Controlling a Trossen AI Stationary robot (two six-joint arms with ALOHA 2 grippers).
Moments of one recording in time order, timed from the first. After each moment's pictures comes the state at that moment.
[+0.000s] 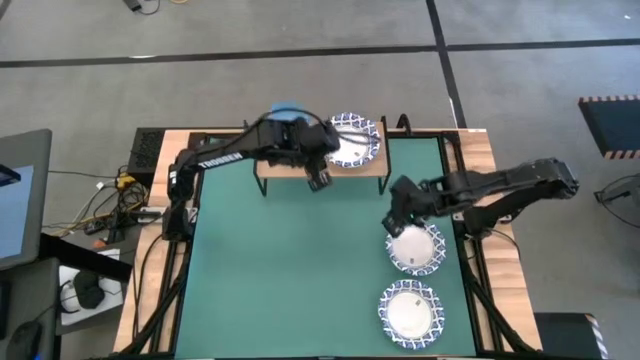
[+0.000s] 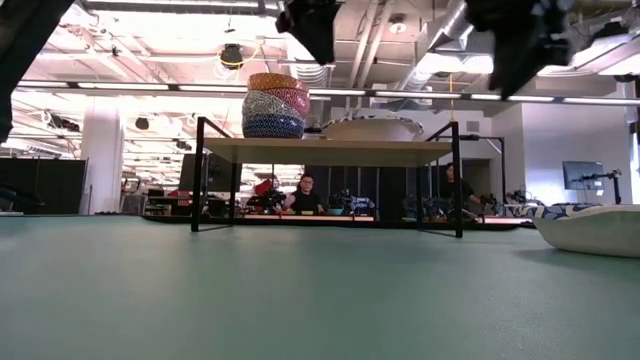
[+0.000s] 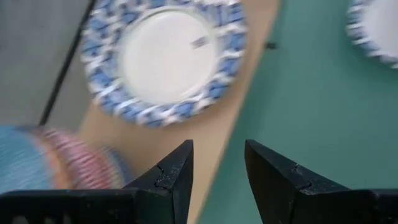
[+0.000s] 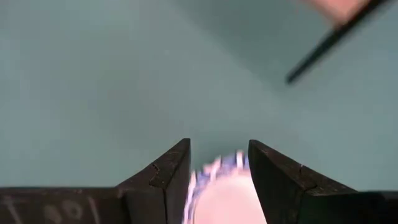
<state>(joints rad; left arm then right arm) 0.15 1.98 2.26 -1.26 -0.38 -0.09 0.20 1.21 1.13 -1.14 0.32 0.97</state>
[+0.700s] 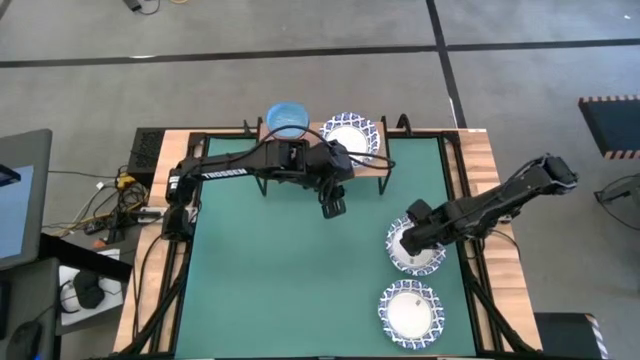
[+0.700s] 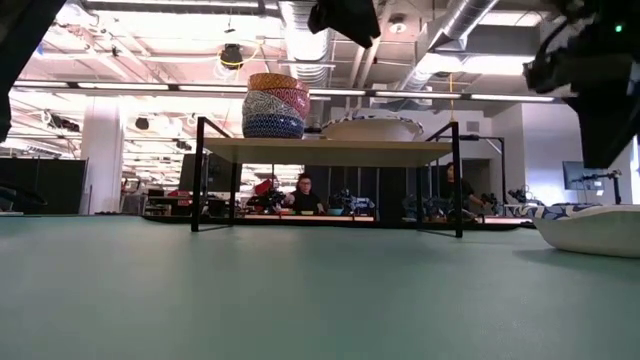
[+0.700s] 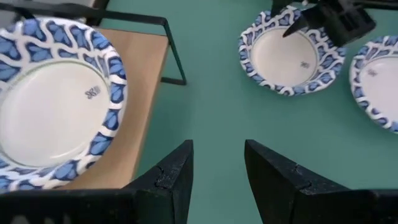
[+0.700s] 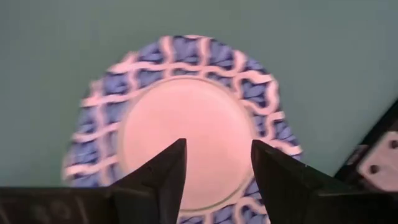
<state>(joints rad) 0.07 1.98 2.19 -1.03 -0.16 -0.07 0.36 1.19 0.83 -1.21 0.26 1.26</state>
